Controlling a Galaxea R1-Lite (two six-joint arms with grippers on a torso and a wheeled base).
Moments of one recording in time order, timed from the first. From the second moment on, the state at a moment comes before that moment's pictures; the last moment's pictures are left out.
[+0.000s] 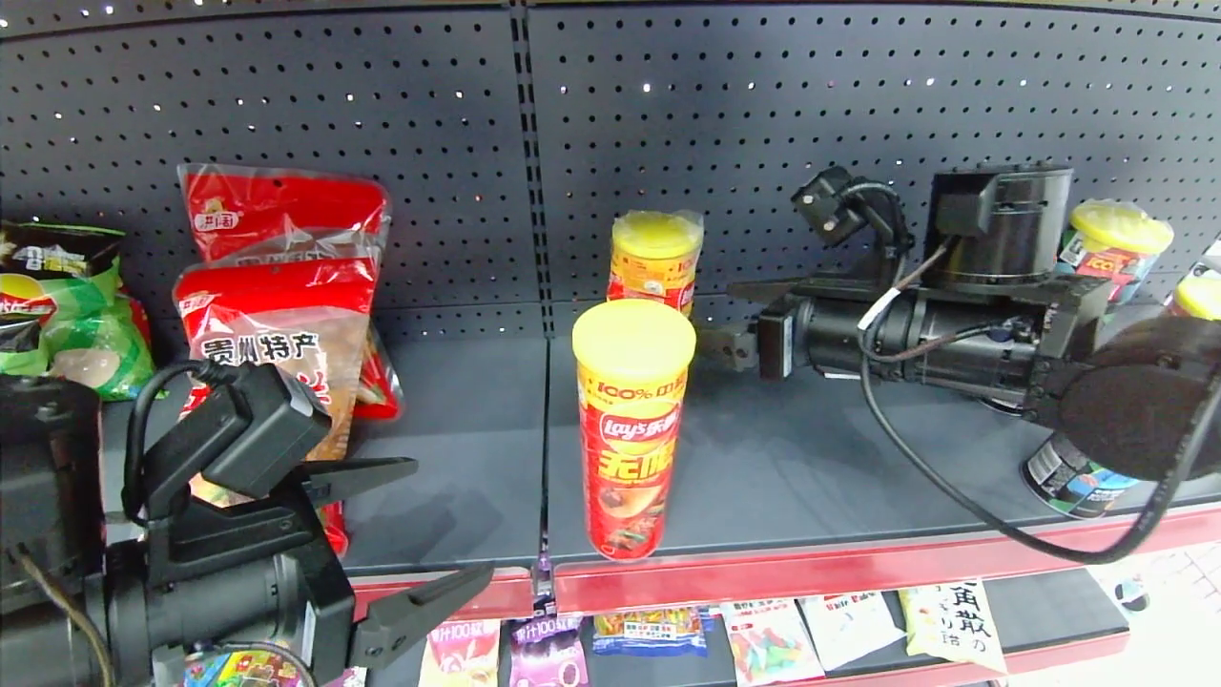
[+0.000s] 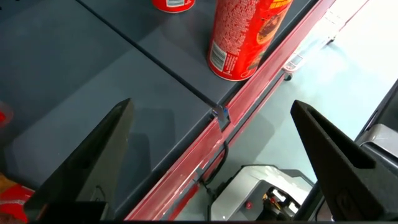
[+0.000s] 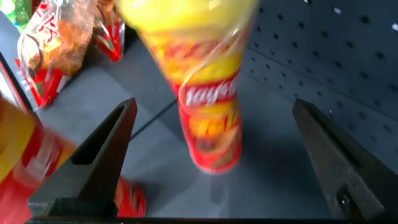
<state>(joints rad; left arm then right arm) -0.57 1.25 -0.47 -0.38 -0.22 0.09 0.52 1.75 -1.05 -0.49 0.30 -0.07</state>
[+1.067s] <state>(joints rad) -0.55 1.41 -0.55 -0.38 -0.22 0.10 0.49 1.08 -0.35 -0.48 0.31 -0.07</state>
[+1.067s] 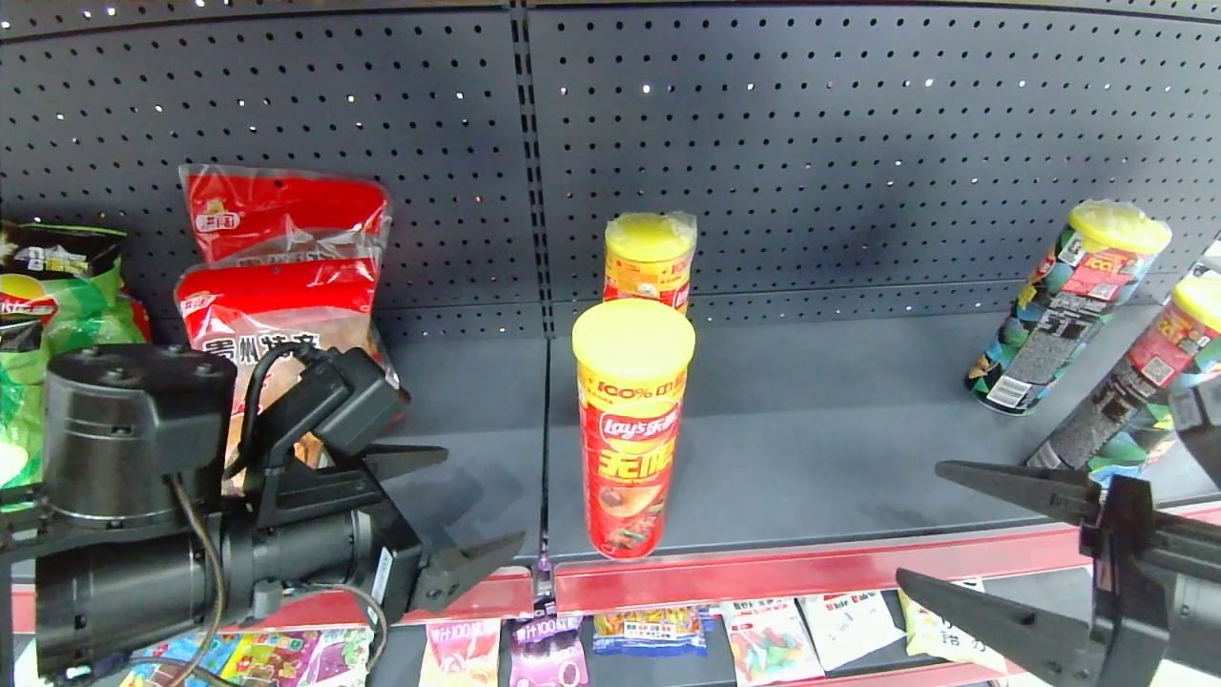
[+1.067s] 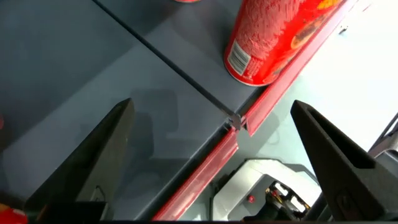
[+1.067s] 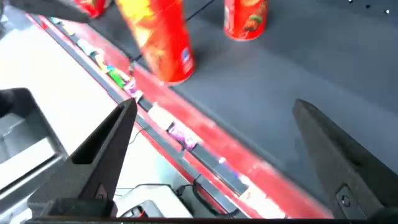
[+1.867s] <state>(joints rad) -0.57 1.59 -0.64 -0.38 -0.18 0.10 0.23 0.86 -0.25 -0.47 0.24 -0.03</state>
